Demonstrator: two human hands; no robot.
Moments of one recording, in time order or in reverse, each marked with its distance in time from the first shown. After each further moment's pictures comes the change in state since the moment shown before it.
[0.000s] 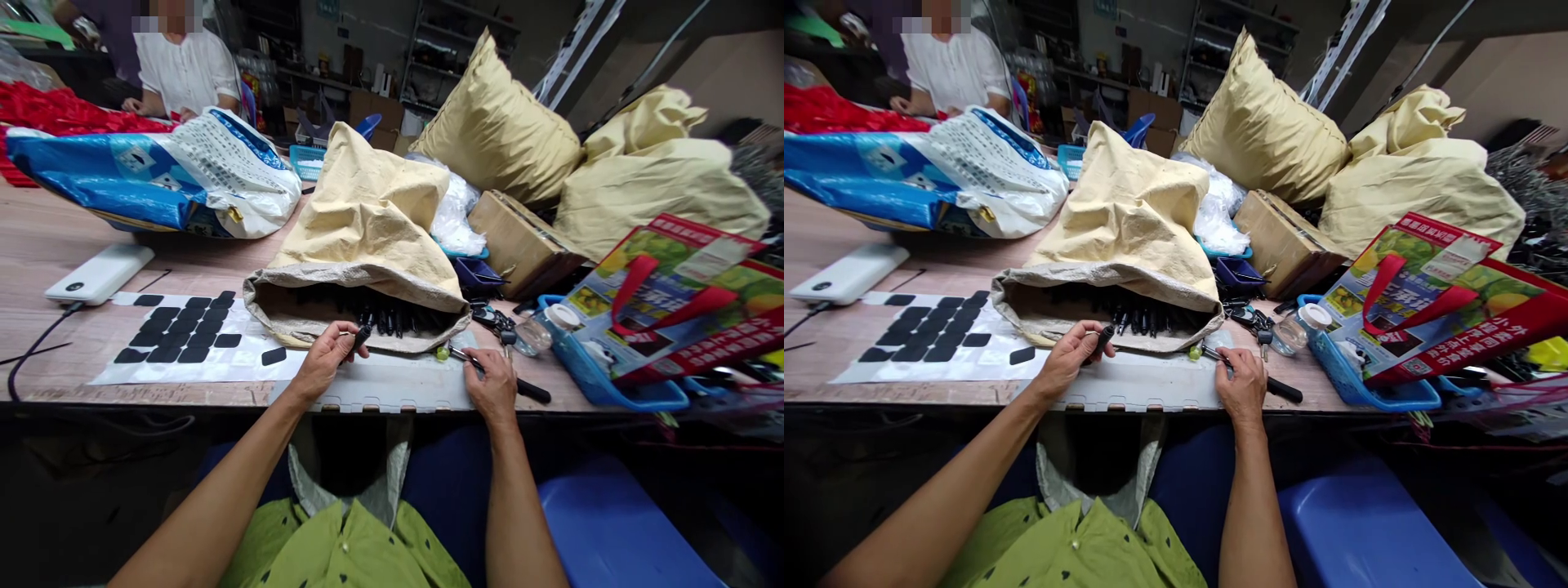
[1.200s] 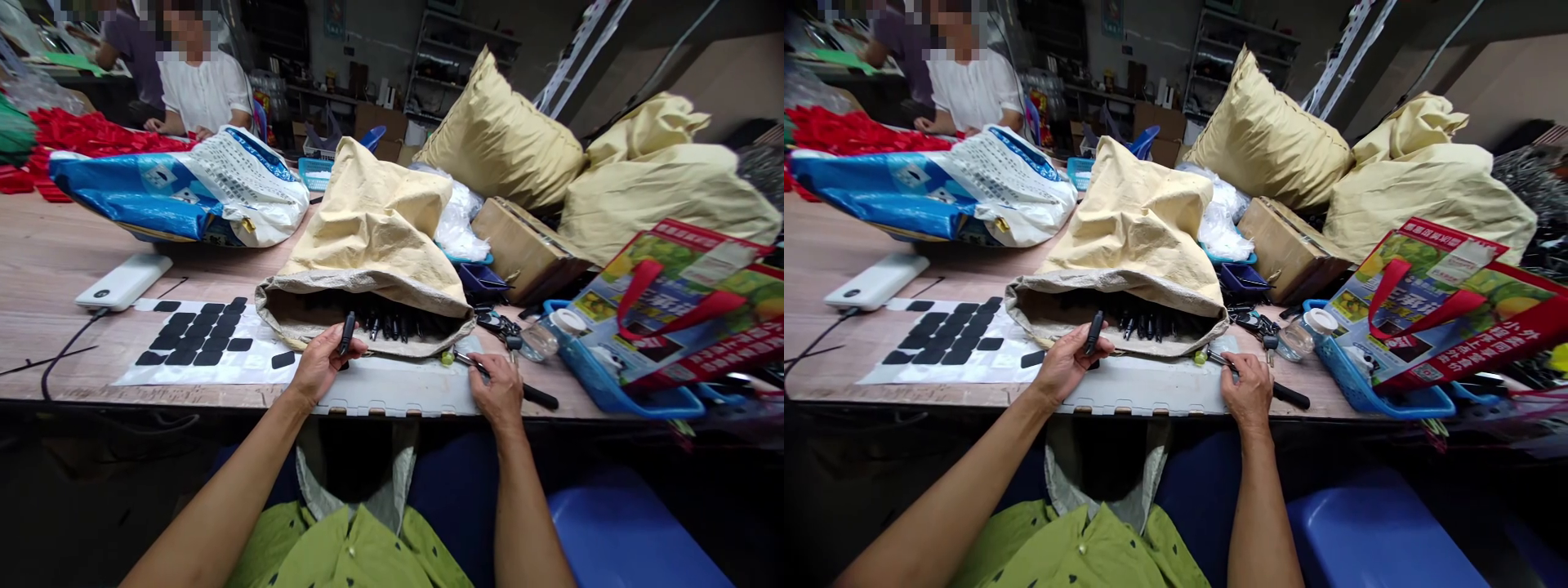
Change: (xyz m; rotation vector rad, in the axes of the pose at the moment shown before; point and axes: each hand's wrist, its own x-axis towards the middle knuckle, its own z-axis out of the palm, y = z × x) left_hand 0.000 0.009 -0.006 -0.375 0.148 -0.117; right_hand 0.000 0.004 0.003 -0.008 0.016 -0.012
